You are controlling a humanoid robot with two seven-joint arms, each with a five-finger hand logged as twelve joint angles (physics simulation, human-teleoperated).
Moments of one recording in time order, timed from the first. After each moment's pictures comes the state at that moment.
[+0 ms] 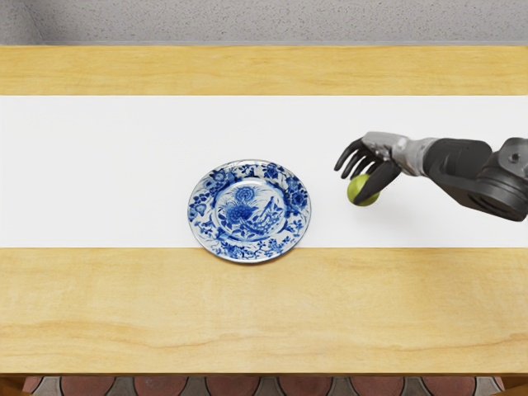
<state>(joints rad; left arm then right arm) -0.02 0.00 0.02 -0.19 -0.05 0.13 0.08 1.11 -0.69 0.21 1.49 -0.69 -0.01 -0.47</state>
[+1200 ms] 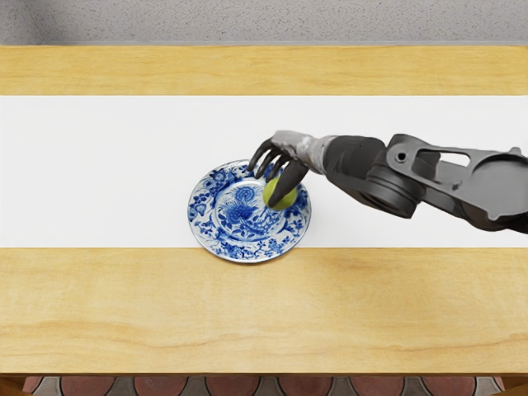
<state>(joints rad) -0.02 0.00 0.02 -0.19 -0.05 0.13 0.08 1.21 -0.36 0.21 1.45 -0.69 -0.14 -0.61</state>
